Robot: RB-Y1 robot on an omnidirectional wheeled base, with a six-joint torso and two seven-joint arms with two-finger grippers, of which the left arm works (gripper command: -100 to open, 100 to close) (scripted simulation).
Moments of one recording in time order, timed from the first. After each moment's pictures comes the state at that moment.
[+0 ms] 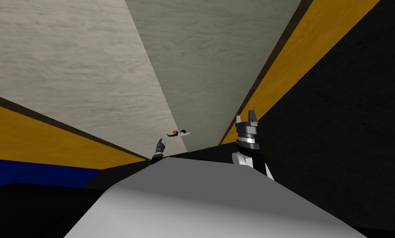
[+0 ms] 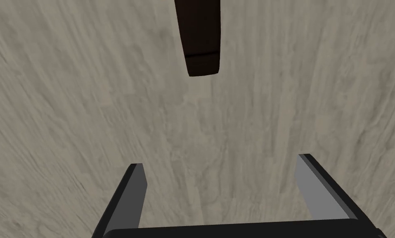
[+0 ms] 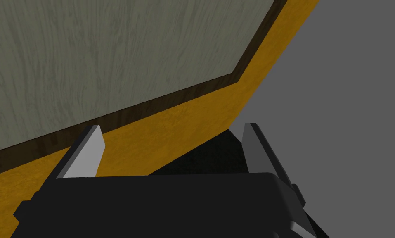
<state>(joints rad) 0.15 0.31 0.21 -0.74 0.17 -0.84 0.19</state>
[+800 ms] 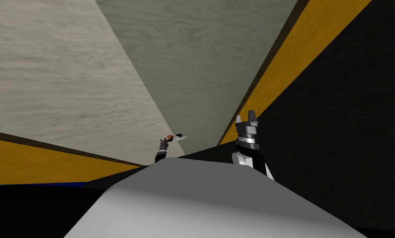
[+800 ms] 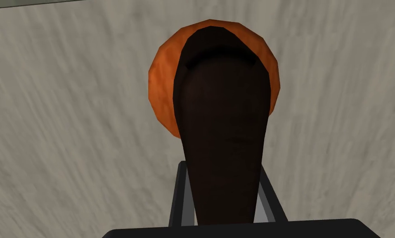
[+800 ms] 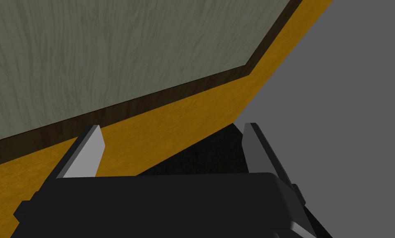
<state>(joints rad) 0.10 0.28 0.18 -0.73 0.16 -0.85 0.19</state>
